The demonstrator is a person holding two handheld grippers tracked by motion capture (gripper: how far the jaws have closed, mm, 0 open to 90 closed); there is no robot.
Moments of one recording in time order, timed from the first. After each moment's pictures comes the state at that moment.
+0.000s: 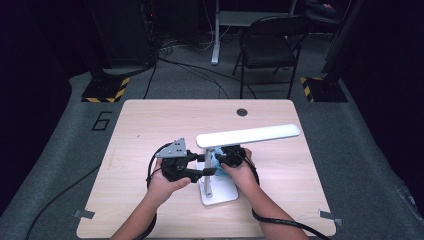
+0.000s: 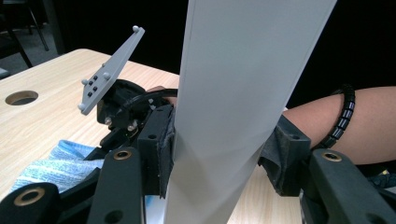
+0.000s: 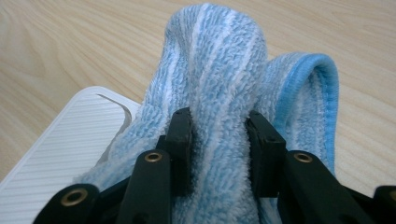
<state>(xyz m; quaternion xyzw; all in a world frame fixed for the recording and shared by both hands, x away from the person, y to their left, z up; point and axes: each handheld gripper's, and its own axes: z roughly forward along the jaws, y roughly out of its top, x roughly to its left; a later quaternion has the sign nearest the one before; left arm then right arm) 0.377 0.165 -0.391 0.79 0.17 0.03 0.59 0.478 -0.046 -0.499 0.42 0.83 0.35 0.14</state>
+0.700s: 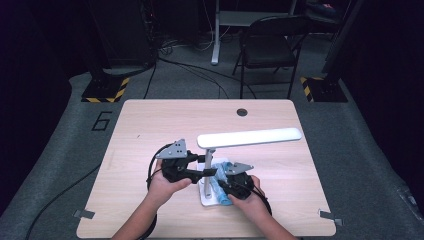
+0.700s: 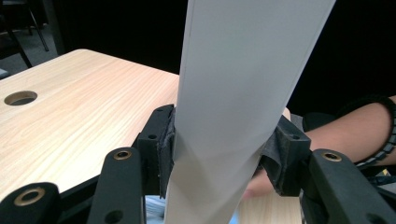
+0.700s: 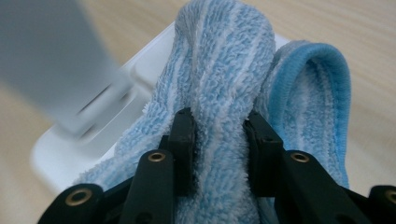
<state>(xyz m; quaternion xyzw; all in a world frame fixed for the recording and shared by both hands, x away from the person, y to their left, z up) 0.376 0.164 -0.392 0.79 0.16 0.03 0.59 0.377 -0.065 -0.505 0.35 0.85 0.37 0.15</state>
